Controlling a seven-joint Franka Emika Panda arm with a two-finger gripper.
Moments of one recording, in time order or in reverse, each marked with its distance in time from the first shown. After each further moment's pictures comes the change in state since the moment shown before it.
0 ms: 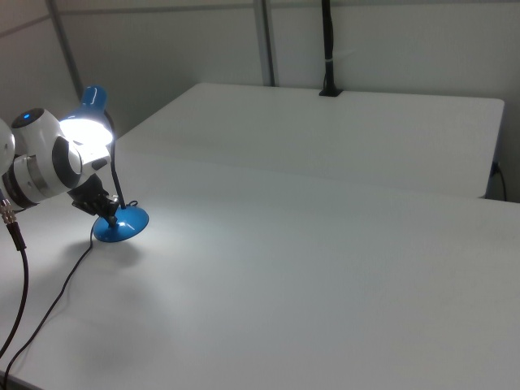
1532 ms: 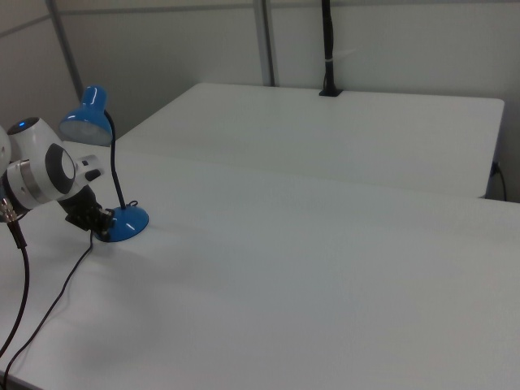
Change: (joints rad) arm 0.036 0.014 -0.001 -0.014 -0.001 -0.091 0.016
